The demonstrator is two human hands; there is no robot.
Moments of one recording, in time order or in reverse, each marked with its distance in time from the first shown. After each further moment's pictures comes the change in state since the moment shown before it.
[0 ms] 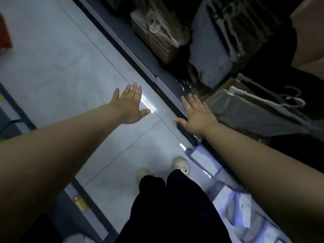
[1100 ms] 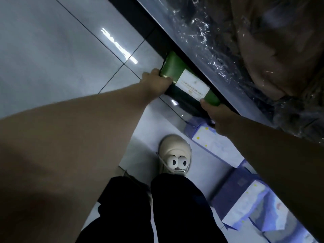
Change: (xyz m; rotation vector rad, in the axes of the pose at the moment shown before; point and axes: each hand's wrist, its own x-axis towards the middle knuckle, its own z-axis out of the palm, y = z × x) left_hand 0.347 0.185 0.371 -1.070 -0.238 -0.242; right_hand 0.165 0.195 0.443 1.275 -0.046 1.018
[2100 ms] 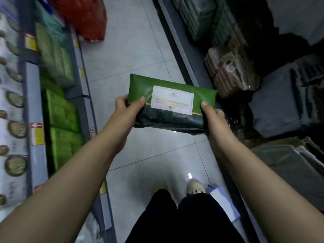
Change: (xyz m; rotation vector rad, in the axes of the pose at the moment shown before) left_hand -0.594 -0.012 -0.395 -0.949 0.633 0.232; right_hand -0.631 -0.252 0.046 0.074 -0.426 -0.671
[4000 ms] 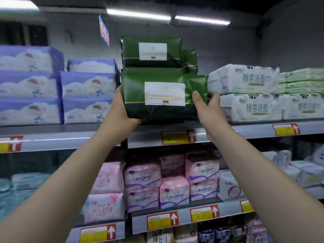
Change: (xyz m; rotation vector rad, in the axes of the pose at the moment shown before) left_hand -0.643 0.218 -0.288 0.549 1.919 0.600; right_hand -0.647 -0.287 0.339 0.019 -1.756 -0.991
